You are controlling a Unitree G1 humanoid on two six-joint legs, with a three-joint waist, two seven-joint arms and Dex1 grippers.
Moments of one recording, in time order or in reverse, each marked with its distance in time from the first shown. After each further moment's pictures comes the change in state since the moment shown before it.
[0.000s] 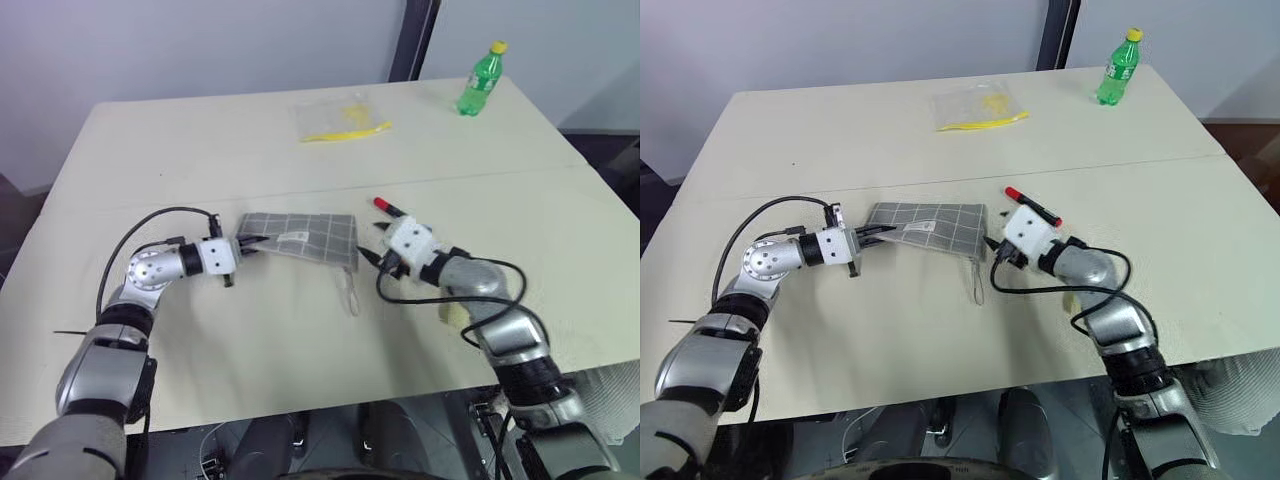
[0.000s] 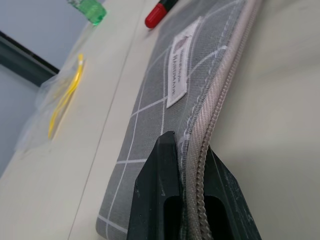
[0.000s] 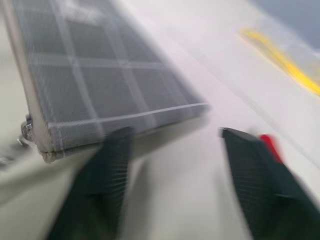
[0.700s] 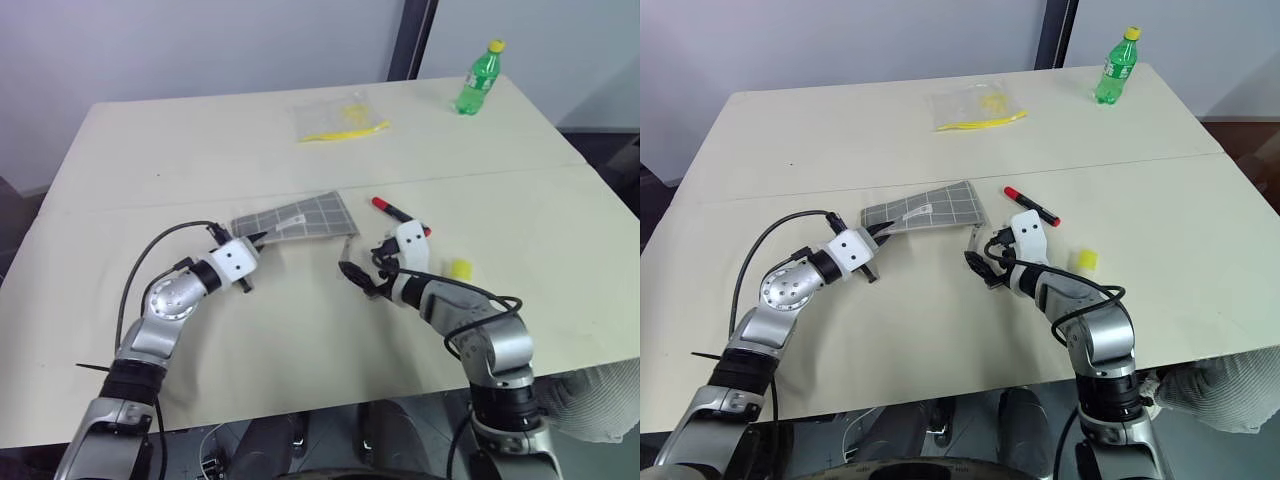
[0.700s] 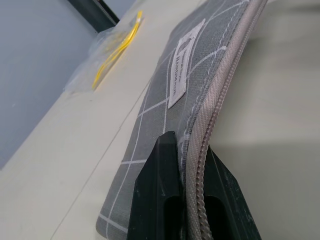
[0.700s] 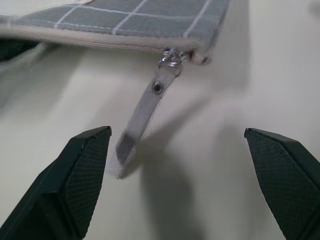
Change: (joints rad) left arm 0.367 -0.119 0.033 -0.847 0.113 0.724 0.370; right arm -0.017 0.356 -0.116 -0.071 0.285 0.593 -0.301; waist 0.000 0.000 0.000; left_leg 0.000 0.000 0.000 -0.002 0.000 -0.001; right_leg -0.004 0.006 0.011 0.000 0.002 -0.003
